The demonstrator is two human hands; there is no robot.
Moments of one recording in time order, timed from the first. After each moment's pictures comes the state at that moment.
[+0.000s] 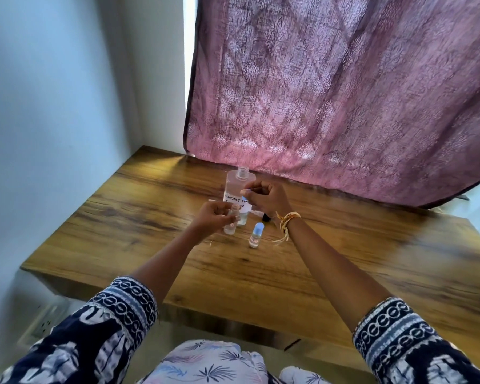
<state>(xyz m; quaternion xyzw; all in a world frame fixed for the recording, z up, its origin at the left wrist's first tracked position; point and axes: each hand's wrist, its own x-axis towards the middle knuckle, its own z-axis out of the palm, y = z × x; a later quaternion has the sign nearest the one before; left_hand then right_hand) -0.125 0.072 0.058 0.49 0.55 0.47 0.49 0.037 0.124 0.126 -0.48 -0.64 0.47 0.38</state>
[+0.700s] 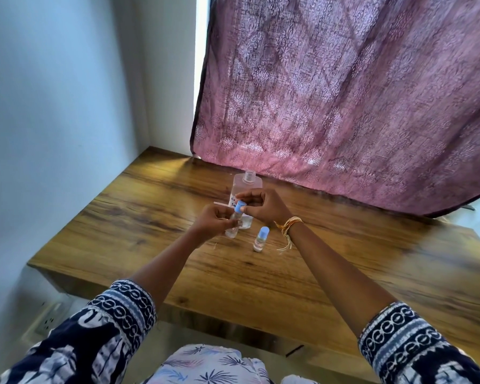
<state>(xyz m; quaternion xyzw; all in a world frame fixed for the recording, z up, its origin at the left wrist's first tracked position) -0.133 0.060 0.067 0.52 0.54 0.47 0.47 0.028 0.117 0.127 -0.41 -0.77 0.42 0.27</state>
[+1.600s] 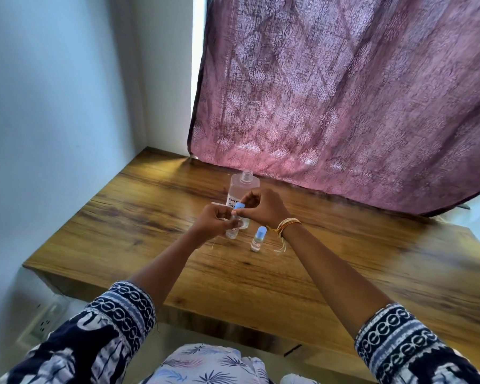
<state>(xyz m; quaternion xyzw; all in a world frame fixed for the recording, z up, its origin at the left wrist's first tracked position) -0.129 0.056 0.073 0.54 0.52 0.47 0.47 0.031 0.117 0.125 -0.47 -0.79 0.30 0.24</state>
